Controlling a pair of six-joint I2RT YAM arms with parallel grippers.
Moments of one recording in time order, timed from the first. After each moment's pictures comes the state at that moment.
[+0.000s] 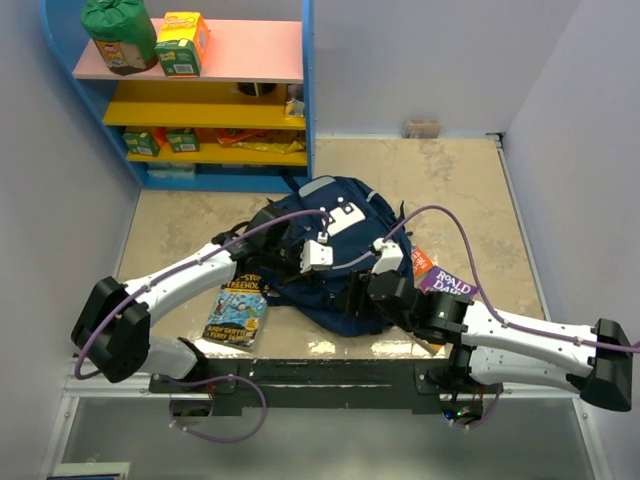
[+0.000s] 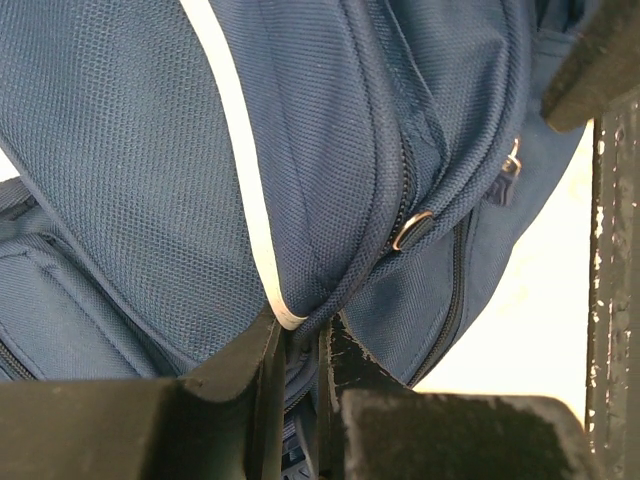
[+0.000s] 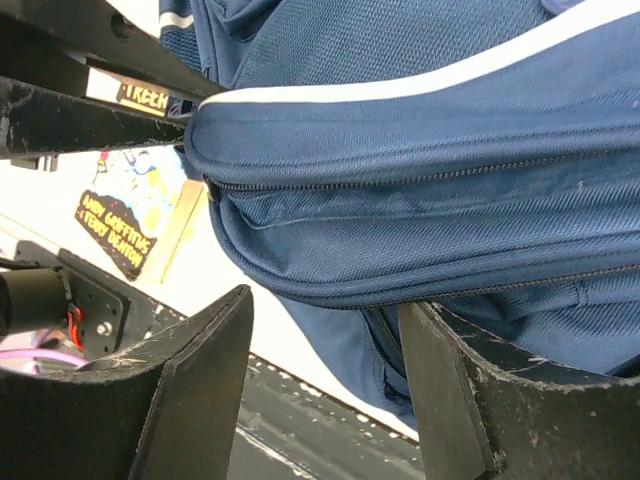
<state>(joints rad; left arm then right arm) -0.67 1.38 0.90 -0.43 0.56 0.69 1.15 0.94 0.65 -0.35 0.41 0.87</state>
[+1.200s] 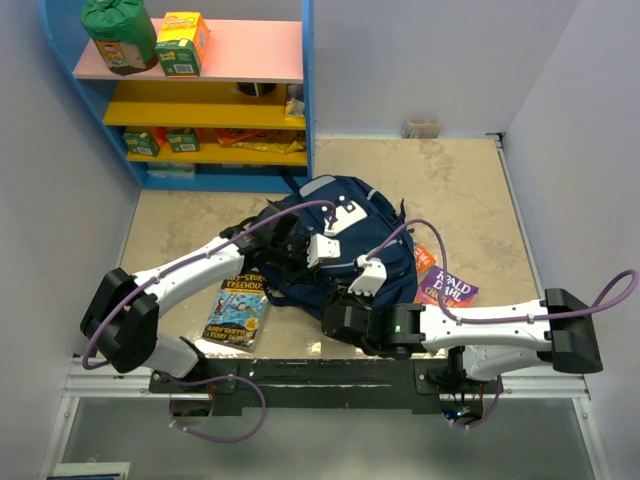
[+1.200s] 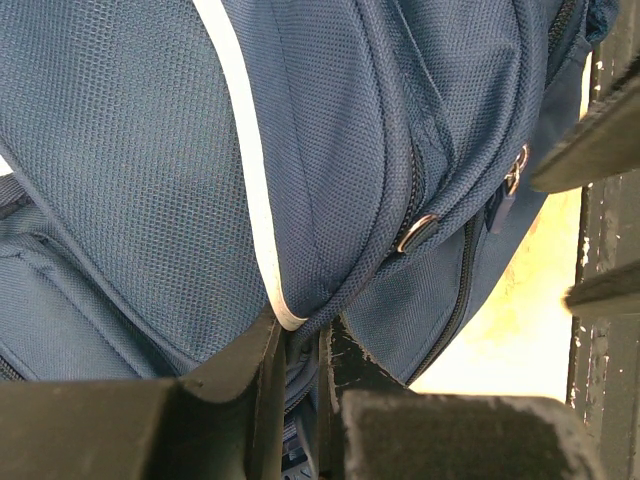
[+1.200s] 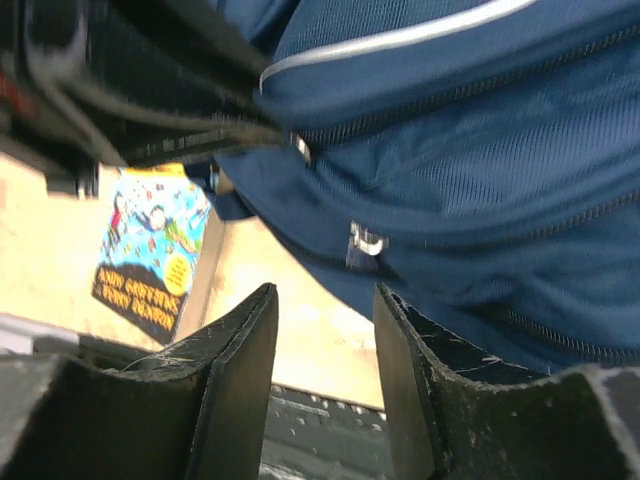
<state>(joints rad) -0.69 1.45 0.97 -0.44 0.55 0.61 1.44 1.24 0.82 -0.47 0.82 1.32</state>
